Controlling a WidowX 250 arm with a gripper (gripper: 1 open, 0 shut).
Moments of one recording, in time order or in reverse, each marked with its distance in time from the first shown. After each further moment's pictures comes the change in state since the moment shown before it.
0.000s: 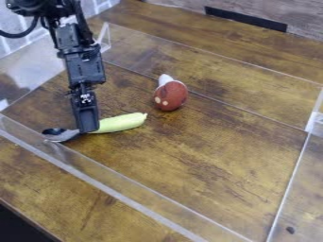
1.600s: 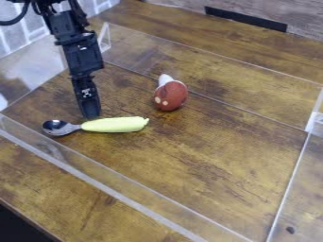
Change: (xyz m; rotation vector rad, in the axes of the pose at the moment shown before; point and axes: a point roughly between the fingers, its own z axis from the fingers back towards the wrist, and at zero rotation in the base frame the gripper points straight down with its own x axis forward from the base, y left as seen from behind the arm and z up) arm 0.007 0.019 0.021 0.205 -0.104 -0.051
